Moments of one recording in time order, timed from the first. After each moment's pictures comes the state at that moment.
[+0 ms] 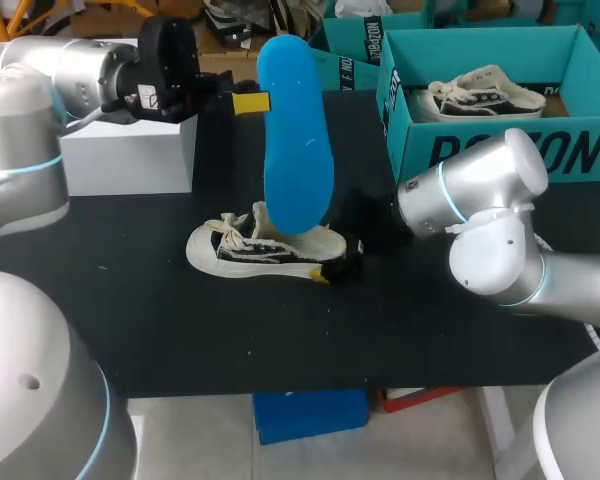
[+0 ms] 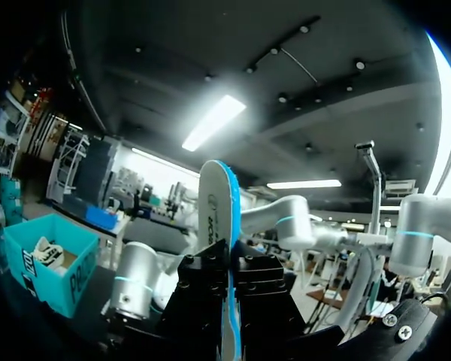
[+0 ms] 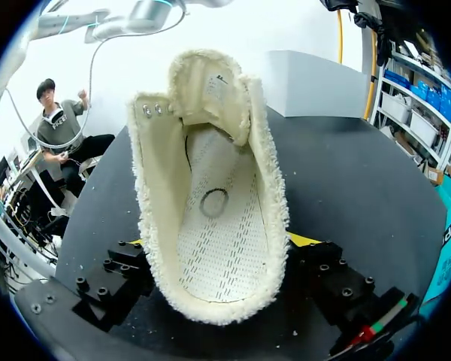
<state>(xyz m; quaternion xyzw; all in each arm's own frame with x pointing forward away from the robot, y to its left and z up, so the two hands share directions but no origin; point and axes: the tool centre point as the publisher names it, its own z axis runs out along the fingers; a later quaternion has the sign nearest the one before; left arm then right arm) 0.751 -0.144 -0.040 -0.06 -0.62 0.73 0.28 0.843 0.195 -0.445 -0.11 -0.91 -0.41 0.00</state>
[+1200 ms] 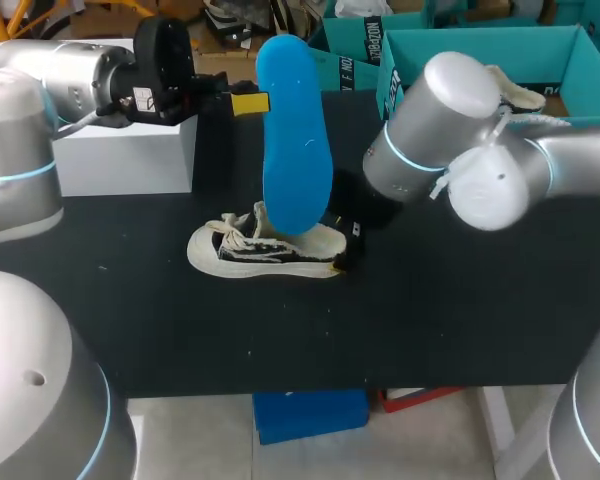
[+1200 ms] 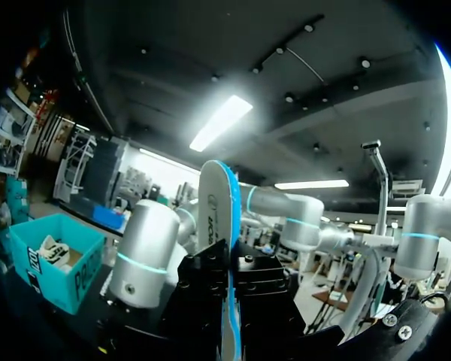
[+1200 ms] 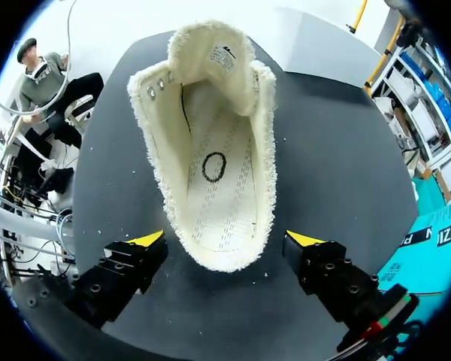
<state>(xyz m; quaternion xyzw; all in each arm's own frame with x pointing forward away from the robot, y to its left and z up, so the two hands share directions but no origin) 0.749 -0.143 -0.040 -0.04 -0.63 0.73 0.27 0.841 0.155 -0.410 -0.09 -0.98 -0.17 -0.03</state>
